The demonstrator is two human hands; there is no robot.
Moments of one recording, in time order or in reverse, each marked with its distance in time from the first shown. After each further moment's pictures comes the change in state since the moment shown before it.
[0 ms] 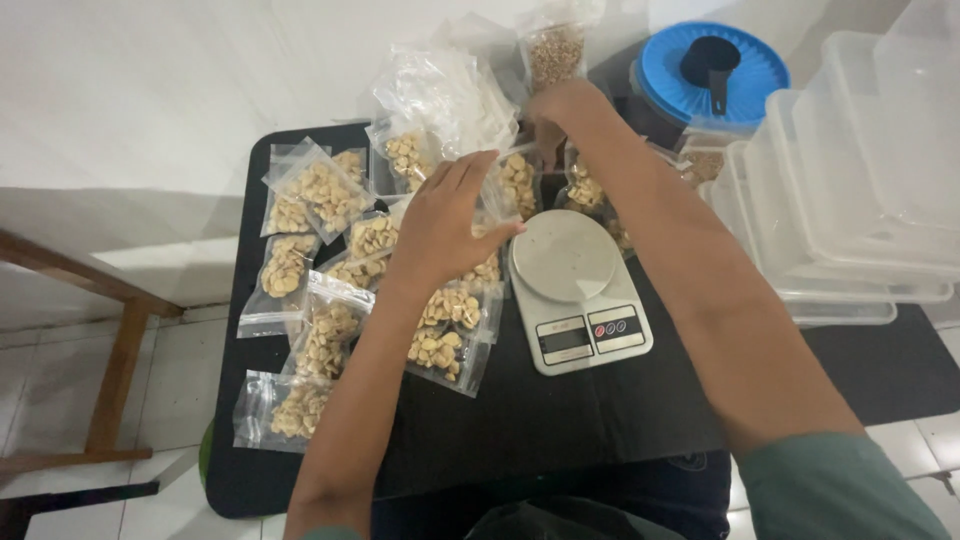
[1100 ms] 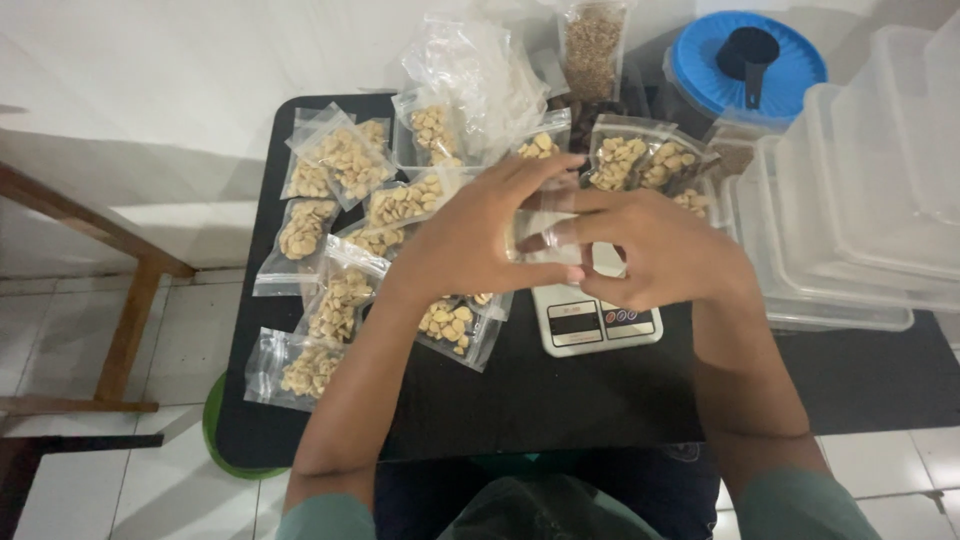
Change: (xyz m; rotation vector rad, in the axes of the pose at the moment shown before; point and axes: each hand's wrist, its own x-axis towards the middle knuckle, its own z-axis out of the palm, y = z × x) left_hand -0.031 0.060 -0.061 -0.494 -0.084 0.296; right_hand -0.281 -0.046 0.068 0.723 0.828 -0.985
